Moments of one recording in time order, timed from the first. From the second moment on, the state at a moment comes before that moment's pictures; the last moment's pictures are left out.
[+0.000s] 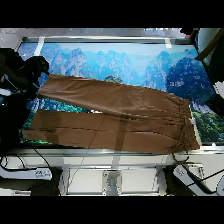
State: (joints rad) left arm 0.45 -1.48 1.10 0.95 -0.64 -1.41; right arm -0.74 -1.04 1.05 -1.16 1.20 1.35
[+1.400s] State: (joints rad) left arm 0.42 -1.45 1.10 1.00 -0.73 -1.45; right arm -0.68 -1.80 1.41 -0.90 1.07 0.99
